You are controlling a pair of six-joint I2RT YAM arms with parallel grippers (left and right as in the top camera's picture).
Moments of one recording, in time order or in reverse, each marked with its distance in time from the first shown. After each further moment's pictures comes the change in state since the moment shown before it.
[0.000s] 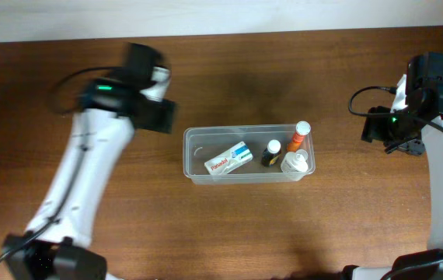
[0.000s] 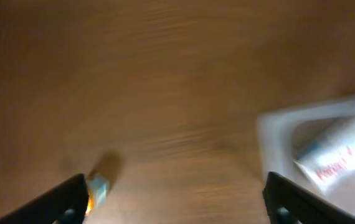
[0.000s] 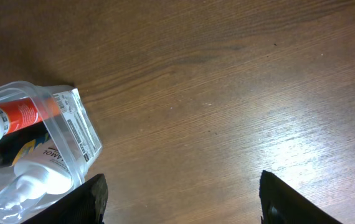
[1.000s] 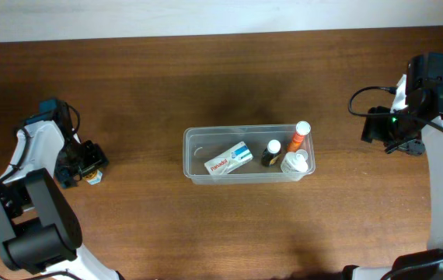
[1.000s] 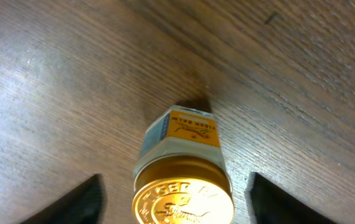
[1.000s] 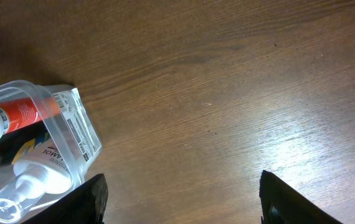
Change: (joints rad) left arm 0.517 0.228 -0.345 0.124 0.092 -0.234; right arm 0.000 0.000 0.000 0.000 0.000 -0.006
